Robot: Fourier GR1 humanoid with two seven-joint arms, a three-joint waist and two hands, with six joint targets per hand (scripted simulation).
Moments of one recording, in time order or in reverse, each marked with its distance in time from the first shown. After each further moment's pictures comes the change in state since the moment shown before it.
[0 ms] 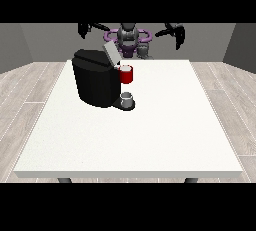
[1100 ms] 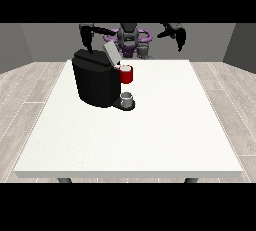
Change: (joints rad) left arm 0.182 -0.004 -0.214 -0.472 0.201 0.038 0.140; right arm -0.322 -0.060 -0.136 0.179 -0.146 0.038 0.117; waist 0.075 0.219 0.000
